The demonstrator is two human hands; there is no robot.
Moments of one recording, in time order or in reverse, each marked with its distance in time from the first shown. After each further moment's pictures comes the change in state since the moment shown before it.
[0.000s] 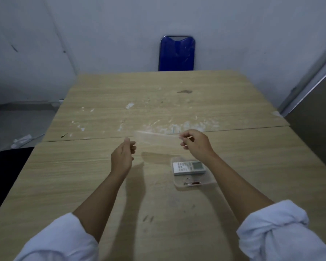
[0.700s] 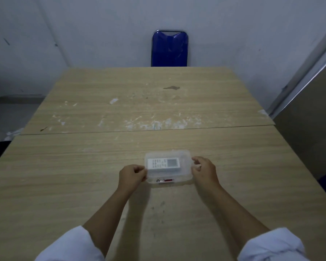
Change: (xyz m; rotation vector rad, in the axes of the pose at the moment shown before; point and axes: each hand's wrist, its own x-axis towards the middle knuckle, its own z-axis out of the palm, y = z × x) left_hand -0.073 -0.047 0.097 0.302 -0.155 -0.073; right_hand -0.065 0.114 -0.072 -0.192 0.139 0.180
